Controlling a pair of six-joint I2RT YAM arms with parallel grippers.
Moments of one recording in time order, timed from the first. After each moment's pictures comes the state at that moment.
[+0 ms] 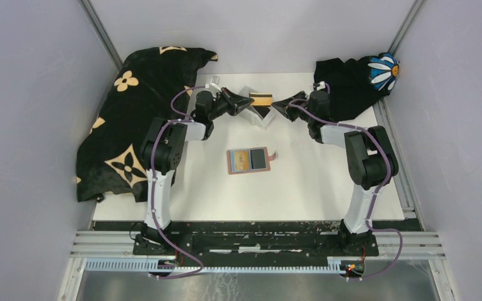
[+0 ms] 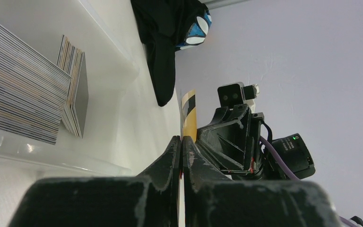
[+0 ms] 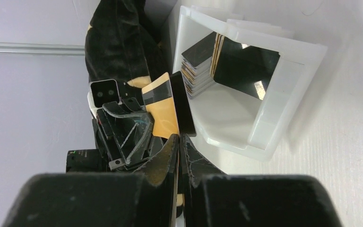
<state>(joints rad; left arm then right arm) -0.33 2.23 1.33 0.88 0.58 -1.26 0.23 1.93 1.09 0.56 -0.39 1.21</state>
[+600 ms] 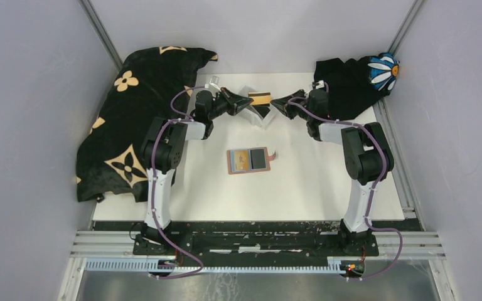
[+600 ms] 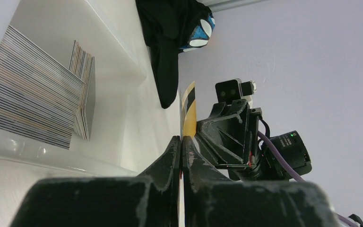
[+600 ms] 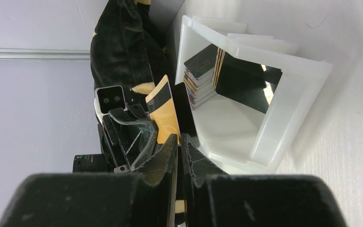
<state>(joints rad) -0.32 2.25 1.35 0.87 0.58 -1.26 0.23 2.00 1.14 0.60 -0.40 1.24</state>
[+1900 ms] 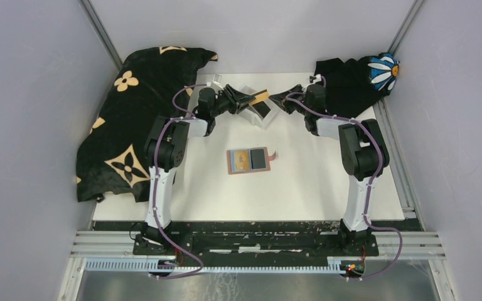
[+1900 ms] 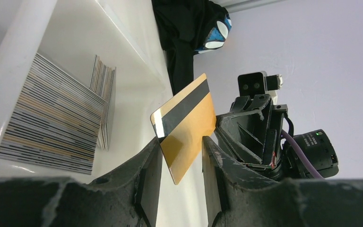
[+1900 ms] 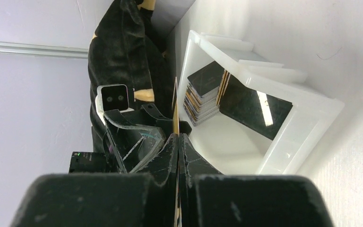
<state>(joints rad) -0.32 2.30 1.43 0.78 0.57 -1.20 0.23 2.06 1.25 0.58 -0.41 1.18</state>
